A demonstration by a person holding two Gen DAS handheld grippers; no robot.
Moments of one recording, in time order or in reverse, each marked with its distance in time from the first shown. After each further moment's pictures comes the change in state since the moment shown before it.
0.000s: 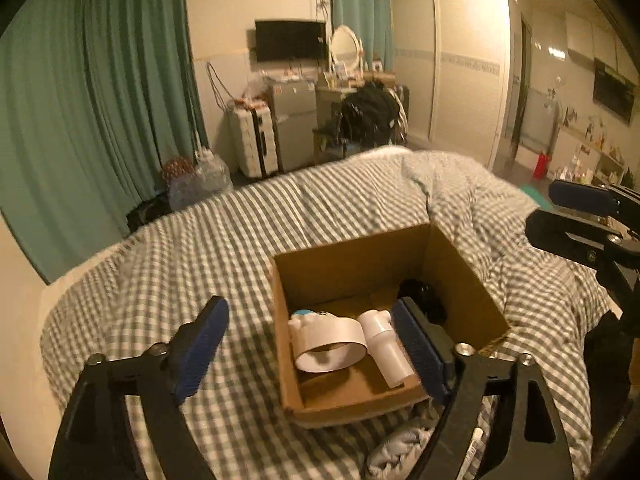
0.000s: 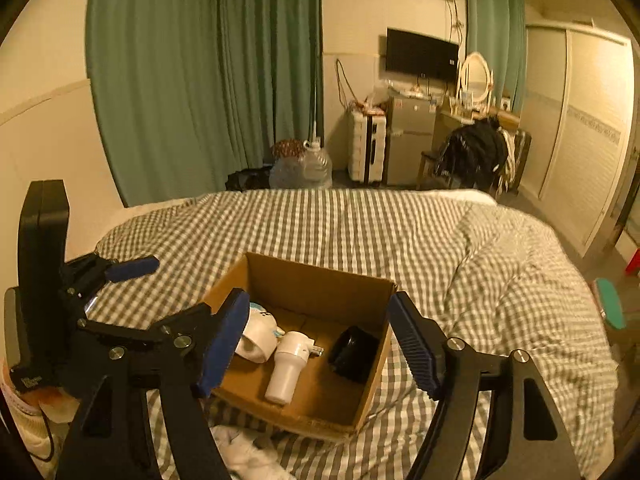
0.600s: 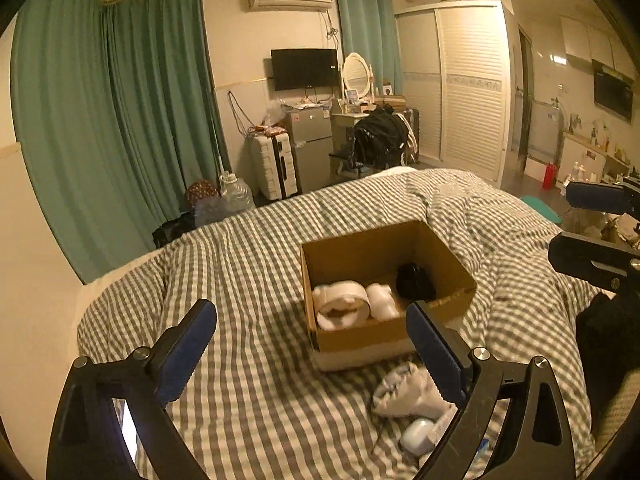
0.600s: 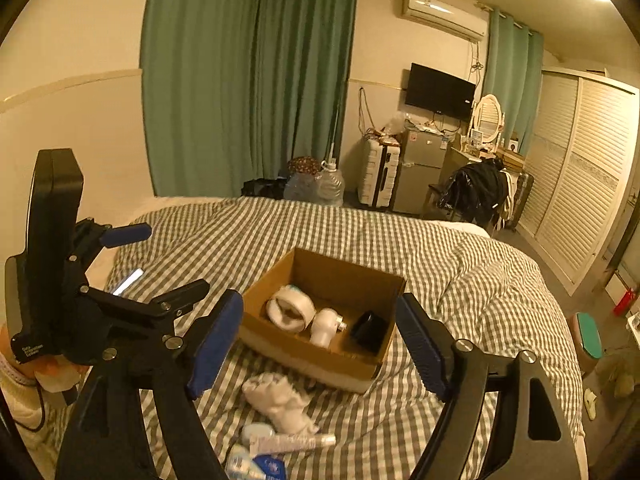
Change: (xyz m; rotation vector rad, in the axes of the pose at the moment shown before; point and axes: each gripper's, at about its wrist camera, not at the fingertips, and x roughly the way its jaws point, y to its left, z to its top) left arm -0.097 0.000 -0.051 0.010 -0.076 0.062; right arm -0.123 0.073 -0.037 -0.124 -0.058 0.006
